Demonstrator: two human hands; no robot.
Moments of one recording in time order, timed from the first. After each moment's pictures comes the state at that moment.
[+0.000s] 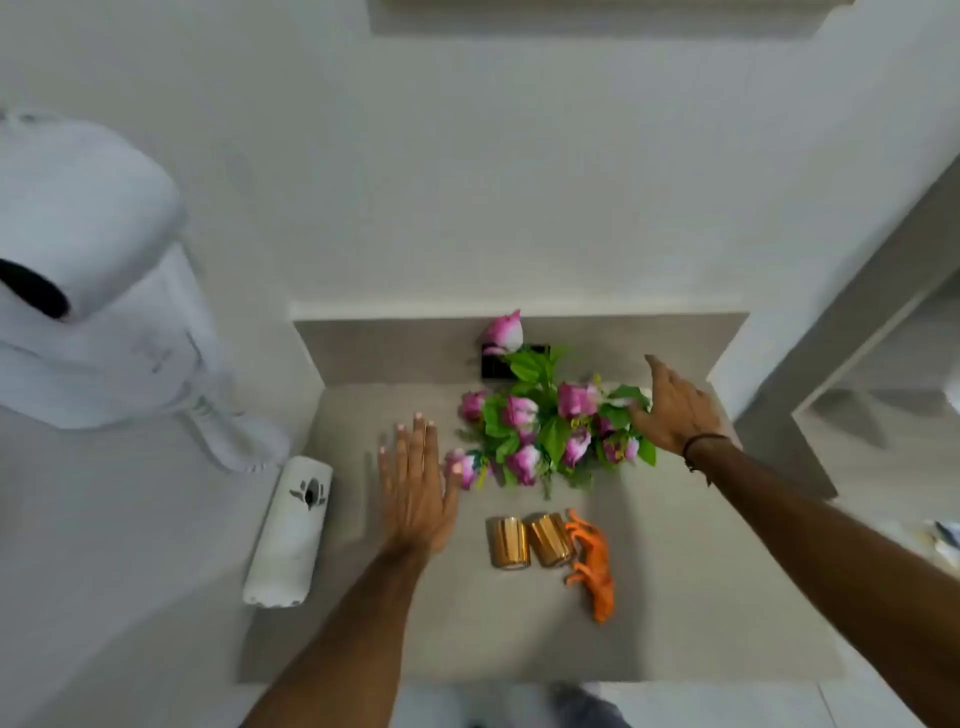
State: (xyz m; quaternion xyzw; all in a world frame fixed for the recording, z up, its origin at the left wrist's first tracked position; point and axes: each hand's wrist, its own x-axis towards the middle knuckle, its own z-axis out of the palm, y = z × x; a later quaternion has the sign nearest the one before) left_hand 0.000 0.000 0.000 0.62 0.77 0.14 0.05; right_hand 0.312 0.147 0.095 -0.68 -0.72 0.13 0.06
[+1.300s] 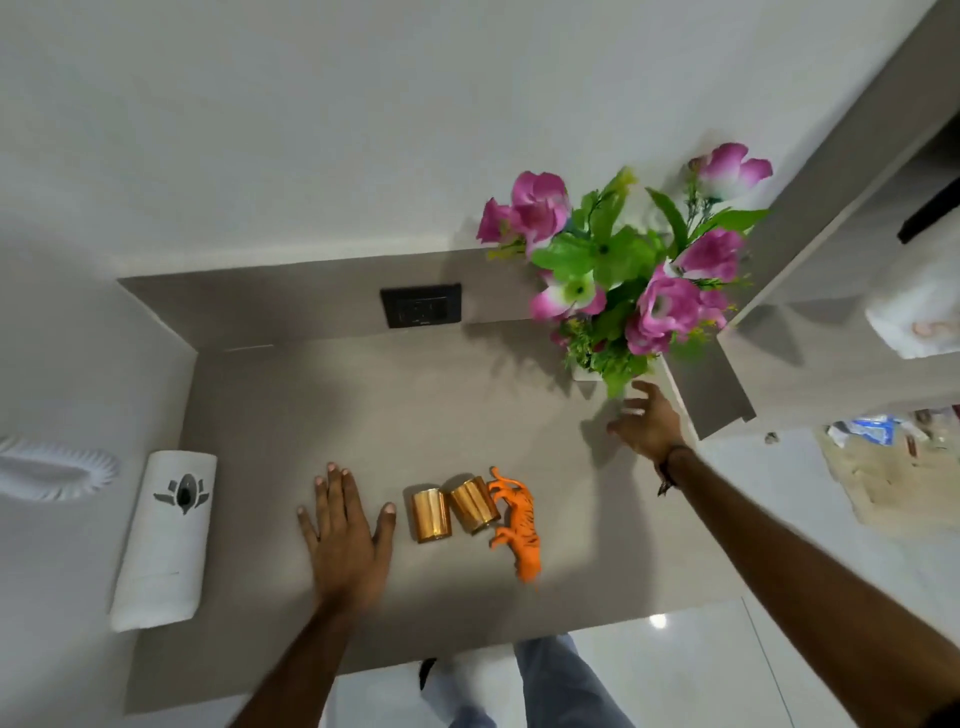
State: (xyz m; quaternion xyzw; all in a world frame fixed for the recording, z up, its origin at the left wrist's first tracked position) left_hand 0.034 -0.035 -0.097 0.55 0.81 0.06 0.17; right_hand 0.402 0.129 0.001 -0.78 -0.42 0.42 0.20
